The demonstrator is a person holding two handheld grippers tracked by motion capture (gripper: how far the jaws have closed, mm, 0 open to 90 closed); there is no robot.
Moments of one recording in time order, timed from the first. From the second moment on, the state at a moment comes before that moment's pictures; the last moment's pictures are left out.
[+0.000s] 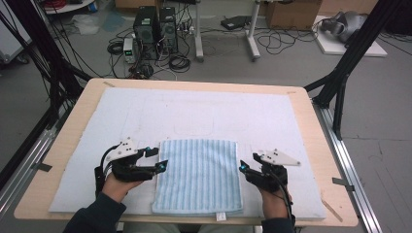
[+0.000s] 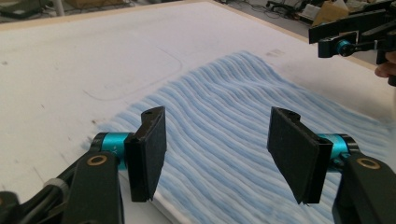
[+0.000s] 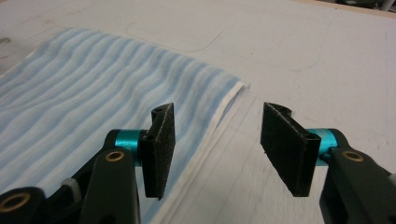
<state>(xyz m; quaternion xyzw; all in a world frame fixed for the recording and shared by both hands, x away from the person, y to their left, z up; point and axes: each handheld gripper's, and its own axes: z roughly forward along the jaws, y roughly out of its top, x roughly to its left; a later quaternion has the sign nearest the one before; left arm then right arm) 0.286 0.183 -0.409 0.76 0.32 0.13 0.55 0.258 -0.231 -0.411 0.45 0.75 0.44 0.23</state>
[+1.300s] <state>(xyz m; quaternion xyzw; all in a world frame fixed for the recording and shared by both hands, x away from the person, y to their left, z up) 0.382 0.168 -0.449 0.80 0.42 0.13 0.42 0.376 -0.206 -0.436 0.43 0.83 0.32 0.15</state>
